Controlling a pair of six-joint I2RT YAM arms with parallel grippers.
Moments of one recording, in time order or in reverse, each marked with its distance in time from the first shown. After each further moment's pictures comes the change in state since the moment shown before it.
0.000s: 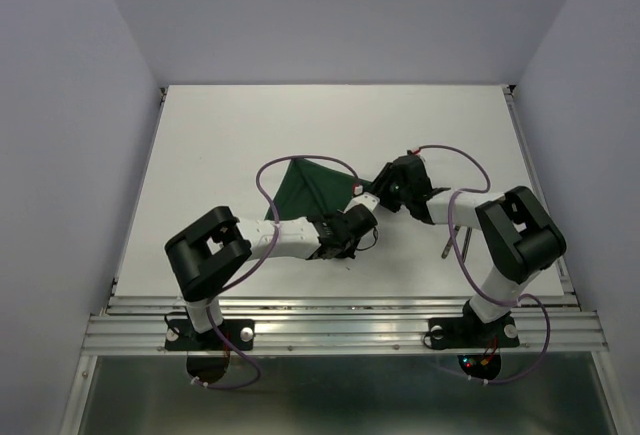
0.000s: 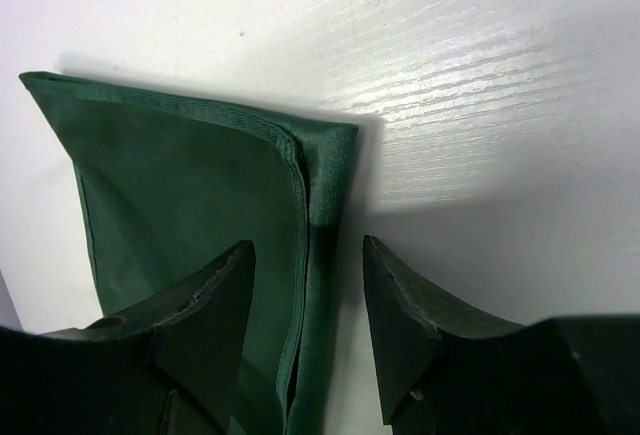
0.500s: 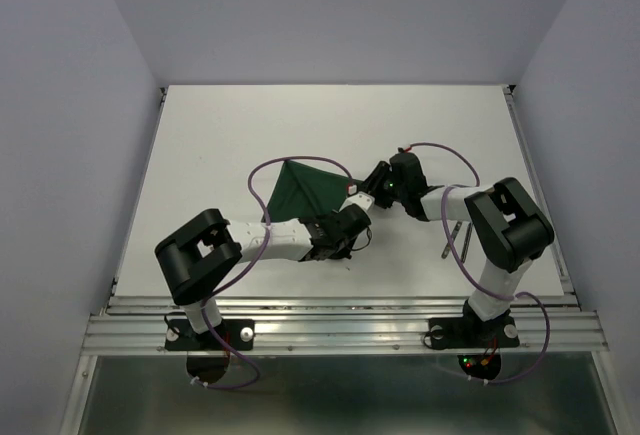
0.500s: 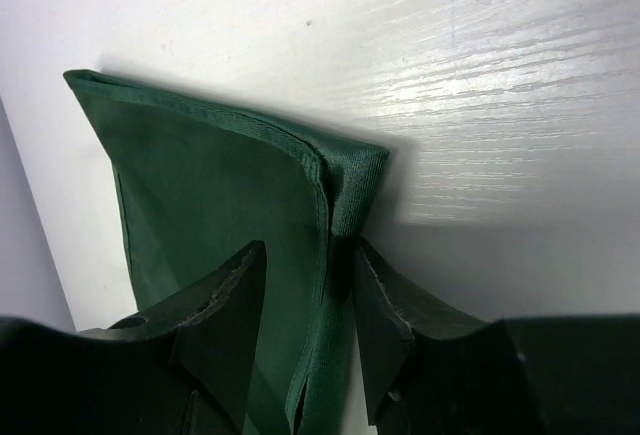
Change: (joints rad) left arm 0.011 -0.053 -0.051 0.026 0.017 -0.002; right arm 0.000 0.087 0.037 0.097 -0.127 0.002
